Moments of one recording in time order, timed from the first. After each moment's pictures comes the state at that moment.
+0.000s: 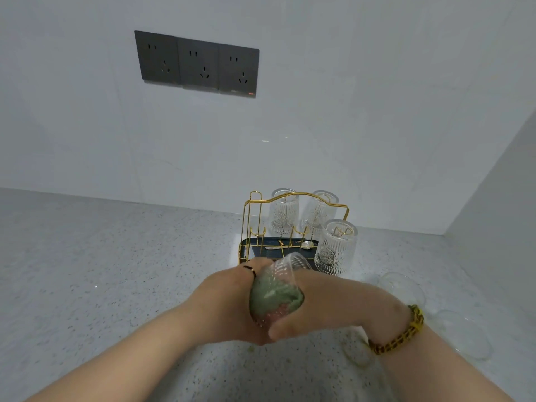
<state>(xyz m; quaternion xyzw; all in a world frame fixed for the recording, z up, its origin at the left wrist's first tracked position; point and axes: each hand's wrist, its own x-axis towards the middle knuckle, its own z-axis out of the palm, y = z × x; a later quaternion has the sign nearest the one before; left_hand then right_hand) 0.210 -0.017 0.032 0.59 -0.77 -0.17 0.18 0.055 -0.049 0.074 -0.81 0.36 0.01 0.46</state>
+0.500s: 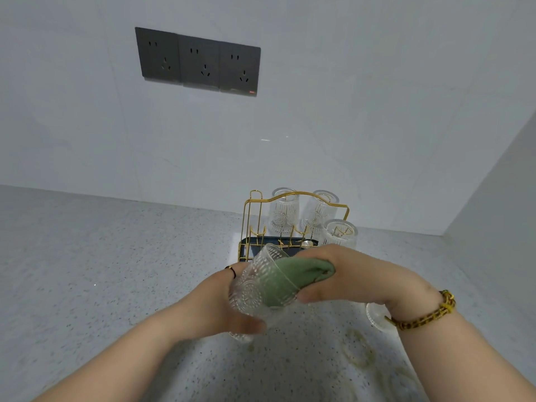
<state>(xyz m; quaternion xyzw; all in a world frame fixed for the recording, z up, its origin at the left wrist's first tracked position) 0.231 -0.017 0.020 0.54 -0.67 -0.41 0.29 0.035 -0.066 0.088 -0.84 0.36 -0.06 0.39</state>
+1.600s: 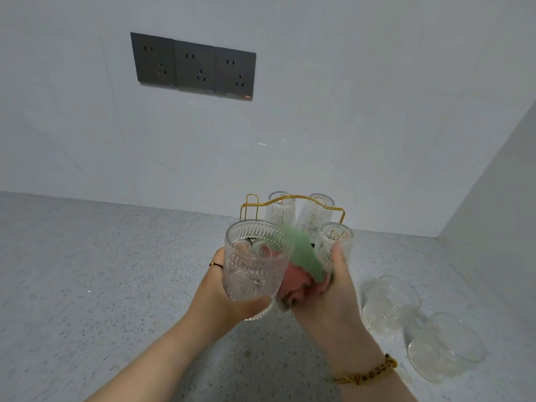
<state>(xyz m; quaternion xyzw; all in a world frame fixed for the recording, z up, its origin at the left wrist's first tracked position) 0.204 -0.015 0.023 0.53 -0.55 -0.37 0.53 0.070 -0.048 0.030 -0.26 0.26 -0.50 0.79</state>
